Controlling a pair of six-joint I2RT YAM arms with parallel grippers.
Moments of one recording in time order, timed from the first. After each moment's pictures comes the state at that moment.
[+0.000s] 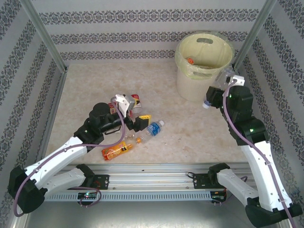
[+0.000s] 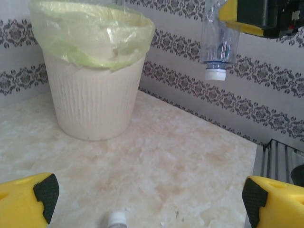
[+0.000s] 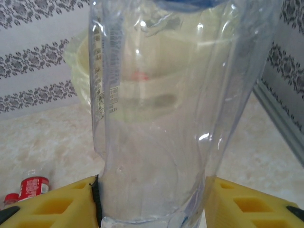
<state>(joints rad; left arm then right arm) -0.64 1.00 0.76 0.12 0.34 -0.12 0.23 0.89 1.23 -0.73 0.21 0.32</state>
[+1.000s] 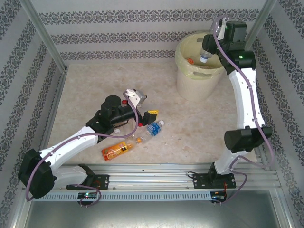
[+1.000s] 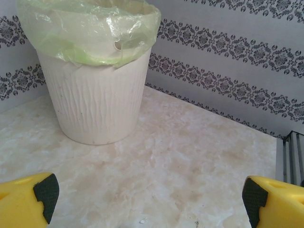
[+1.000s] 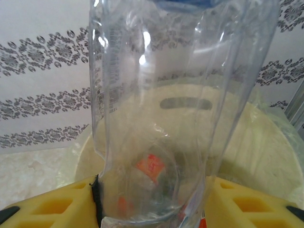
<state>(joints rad) -0.64 1.20 0.82 0.20 0.35 -0.04 0.05 1.77 2.18 -0.83 -0.01 0.20</state>
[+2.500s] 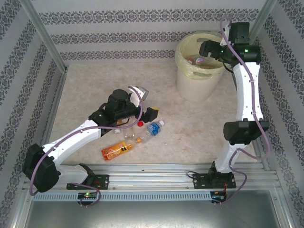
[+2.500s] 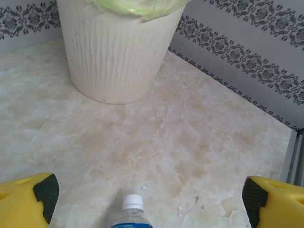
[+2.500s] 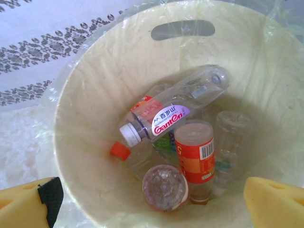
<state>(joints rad) -0.64 1.27 0.97 -0.08 0.26 -0.13 -0.02 1.83 2.29 -1.14 -0.16 0.24</state>
